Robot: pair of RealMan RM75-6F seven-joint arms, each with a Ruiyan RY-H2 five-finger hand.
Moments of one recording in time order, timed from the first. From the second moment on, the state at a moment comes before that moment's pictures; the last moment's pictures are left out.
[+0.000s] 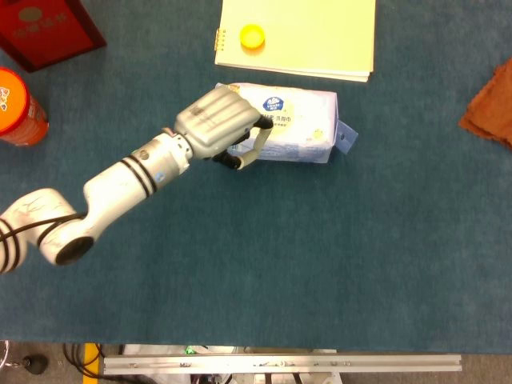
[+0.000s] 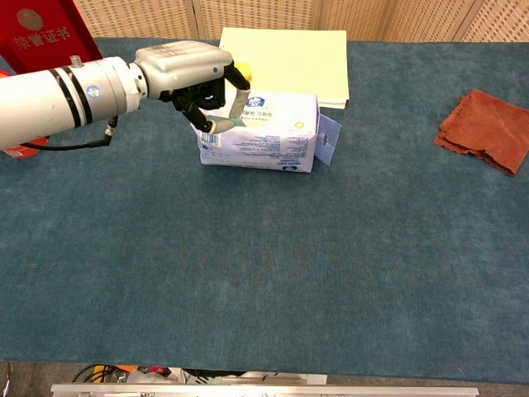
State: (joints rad) left arm -1.00 -1.36 -0.14 -1.50 1.42 0.72 -0.13; right arm 0.17 -0.89 0.07 -1.80 -1.59 1.41 -0.10
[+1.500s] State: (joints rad) left arm -1.10 -1.46 -0.19 -1.37 1.09 0.65 0.07; right arm 0.15 -0.87 0.06 -1.77 -1.60 1.44 -0.05
